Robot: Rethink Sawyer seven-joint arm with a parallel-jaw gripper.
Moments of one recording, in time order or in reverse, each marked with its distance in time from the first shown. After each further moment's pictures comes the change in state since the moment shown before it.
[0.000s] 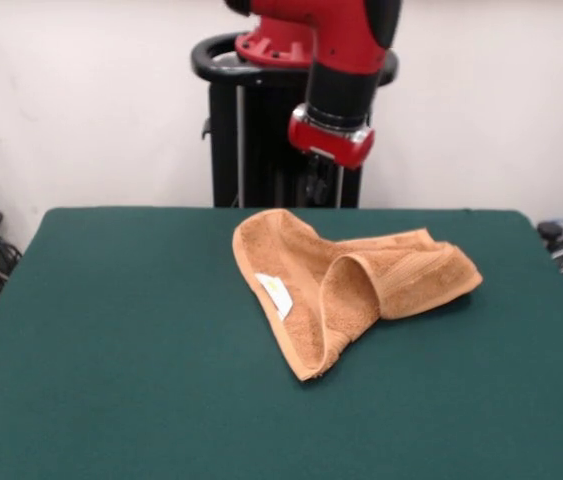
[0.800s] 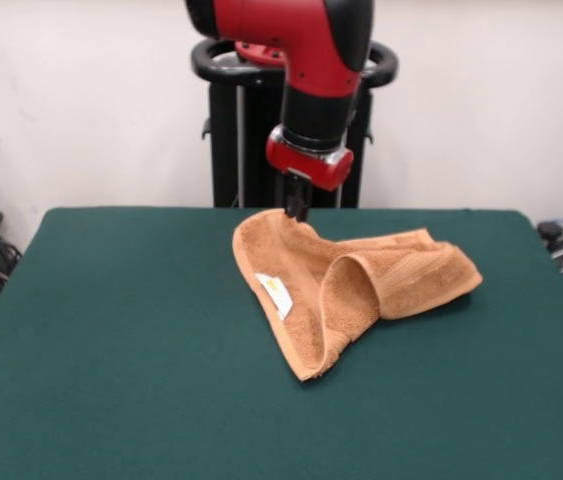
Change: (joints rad) arm -0.096 0.051 0.038 -0.049 0.000 0.000 0.000
